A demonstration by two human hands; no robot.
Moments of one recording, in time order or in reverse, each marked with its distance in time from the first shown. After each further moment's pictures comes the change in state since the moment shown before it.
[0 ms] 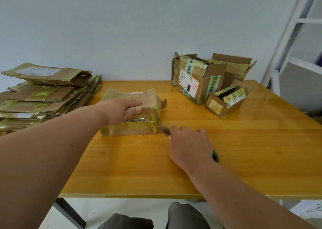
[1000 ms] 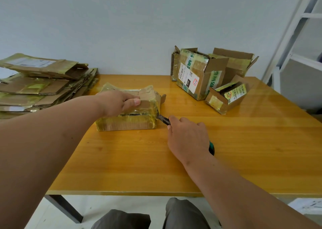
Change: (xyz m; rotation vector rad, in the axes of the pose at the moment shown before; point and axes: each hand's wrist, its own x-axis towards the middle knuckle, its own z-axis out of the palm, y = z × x) left_hand 0.009 0.001 -0.003 -0.093 0.026 -0.002; right_hand 0.015 0.000 0.006 0.013 0.035 0.081
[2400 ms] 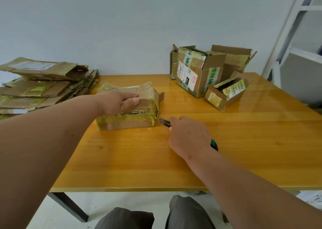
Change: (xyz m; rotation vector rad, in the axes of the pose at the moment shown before) left_hand -0.003 0.002 -0.002 0.038 -0.045 -0.001; right_hand 0.001 0.008 -0.004 -0.008 -0.123 -0.046
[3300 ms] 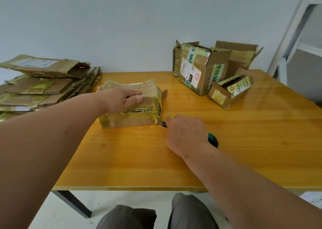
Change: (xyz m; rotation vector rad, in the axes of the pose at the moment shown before) left_hand -0.004 0.005 0.000 0.034 0.032 -0.096; right_hand 0.008 -0.012 -0.003 -0.103 -0.084 -0.082
